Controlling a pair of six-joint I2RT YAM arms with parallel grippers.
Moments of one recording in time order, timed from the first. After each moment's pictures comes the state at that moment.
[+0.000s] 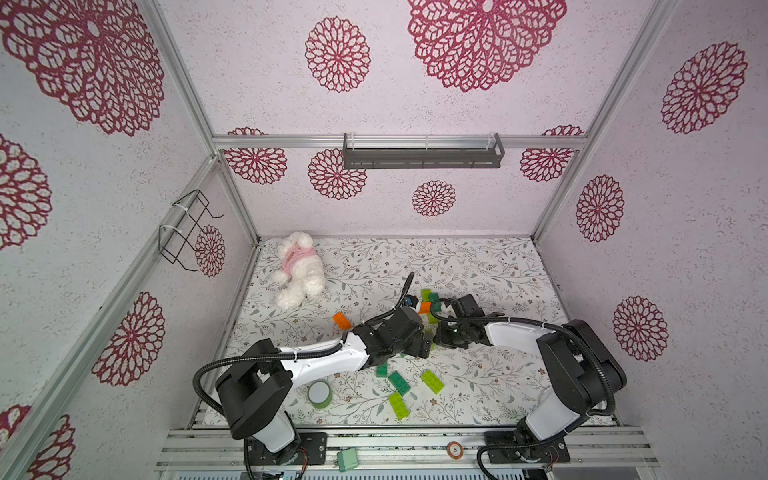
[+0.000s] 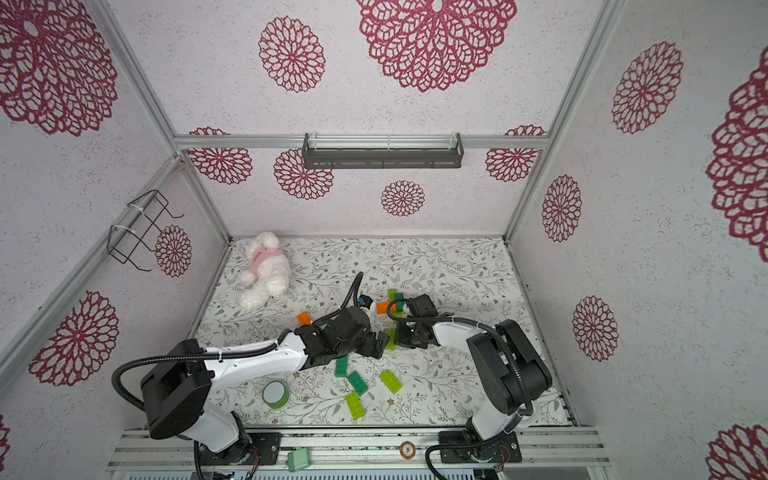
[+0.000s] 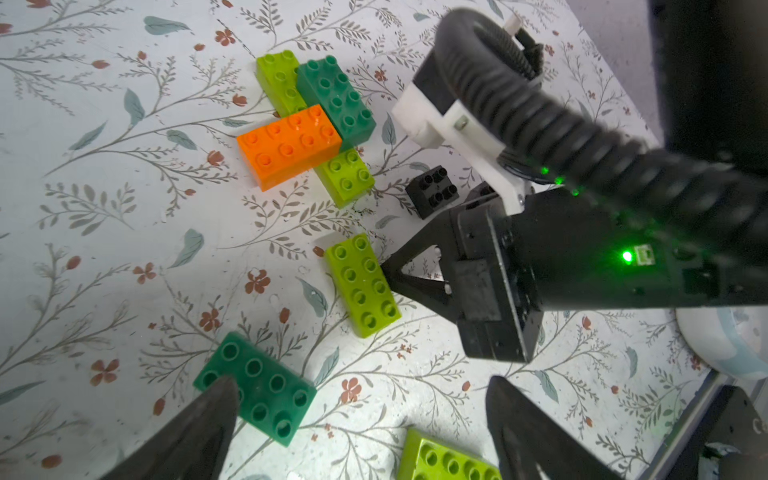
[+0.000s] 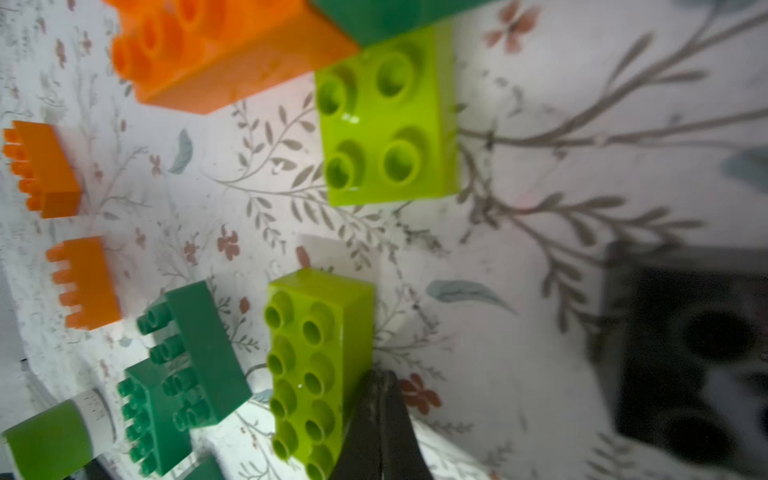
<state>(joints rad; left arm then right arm) -0.97 1.62 1.00 -0.18 -0.16 -0.54 0.50 1.64 0.77 -0.20 -0.33 0.59</state>
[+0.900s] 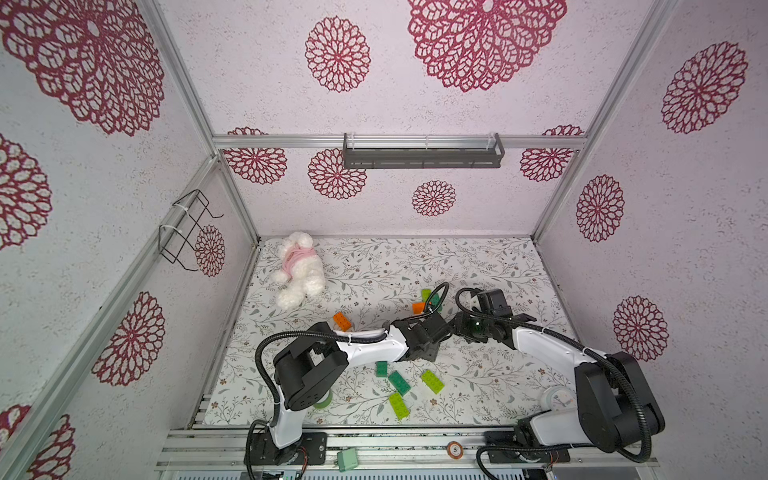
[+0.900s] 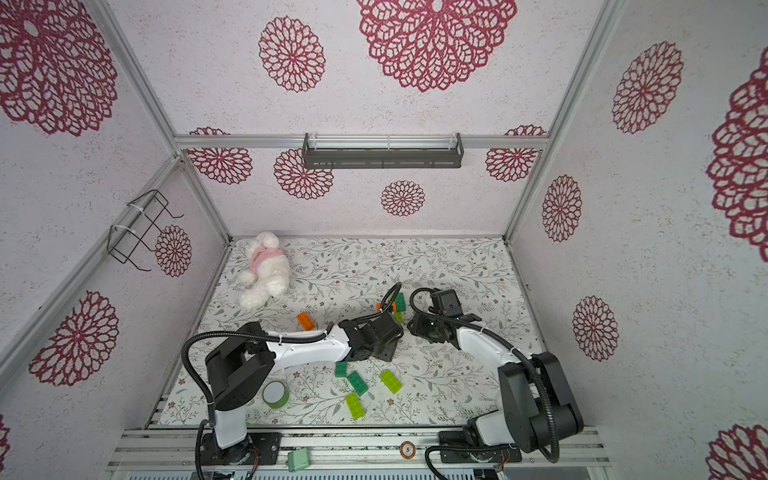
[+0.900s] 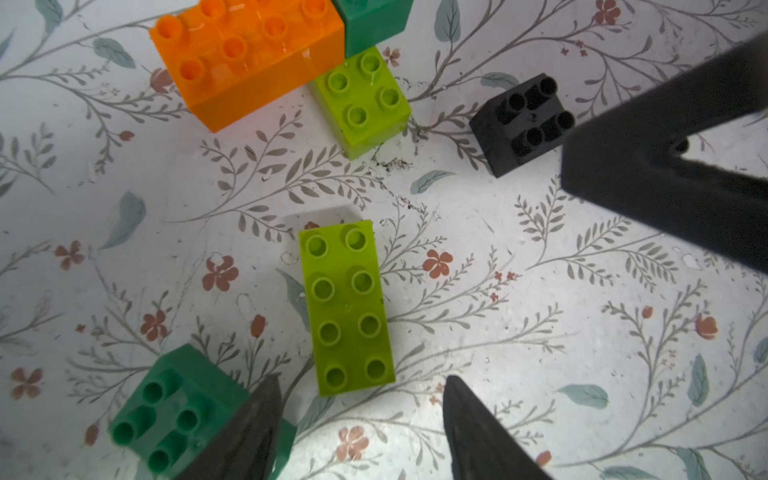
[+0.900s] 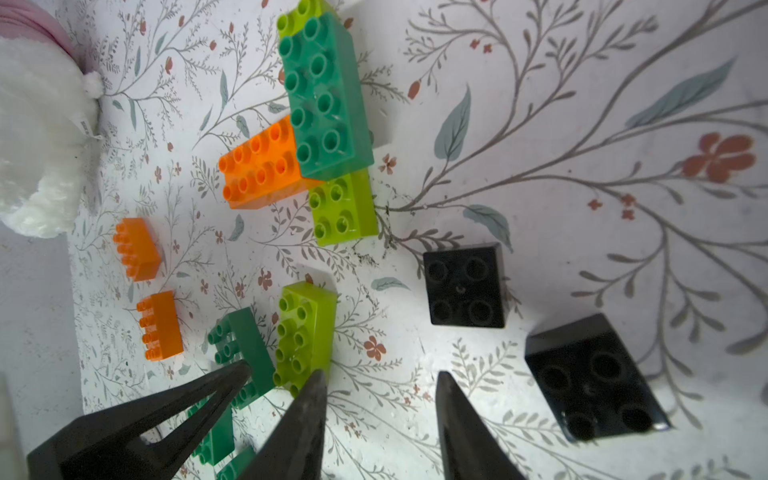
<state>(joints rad) -1.03 1.95 1.28 -0.43 -0.28 -0.60 0.34 1.40 0.73 -0.29 -0.29 0.59</state>
